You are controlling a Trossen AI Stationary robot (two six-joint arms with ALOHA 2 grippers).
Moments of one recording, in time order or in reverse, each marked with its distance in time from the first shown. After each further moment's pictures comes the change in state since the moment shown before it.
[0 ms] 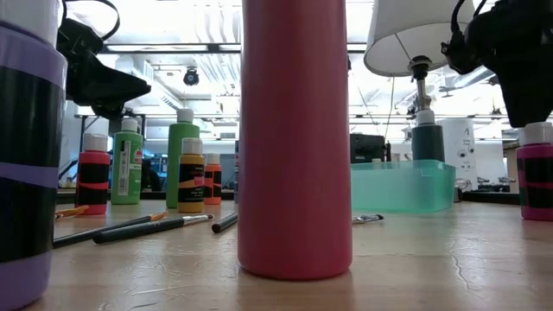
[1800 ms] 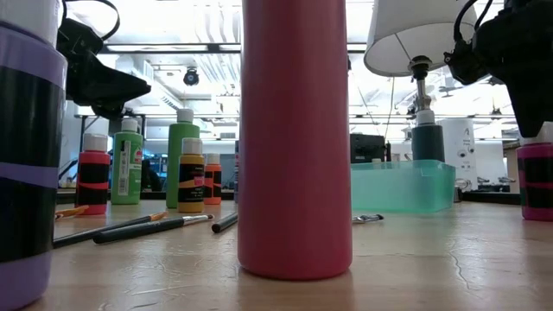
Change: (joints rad) left arm 0.000 0.000 0.000 0.000 0.000 0.000; right arm -0.001 -0.001 -0.050 0.068 -0.056 -0.026
